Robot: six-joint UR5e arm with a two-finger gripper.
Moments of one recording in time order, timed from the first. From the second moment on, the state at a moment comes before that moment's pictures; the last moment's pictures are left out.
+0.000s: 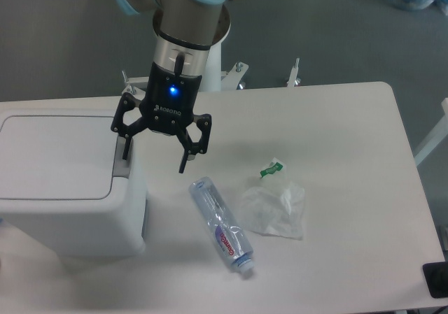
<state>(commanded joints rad) 2.36 -1.63 -1.73 -0.84 1.08 0.31</state>
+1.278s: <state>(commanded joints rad) 2.36 -1.63 -1.75 -0.84 1.08 0.31</state>
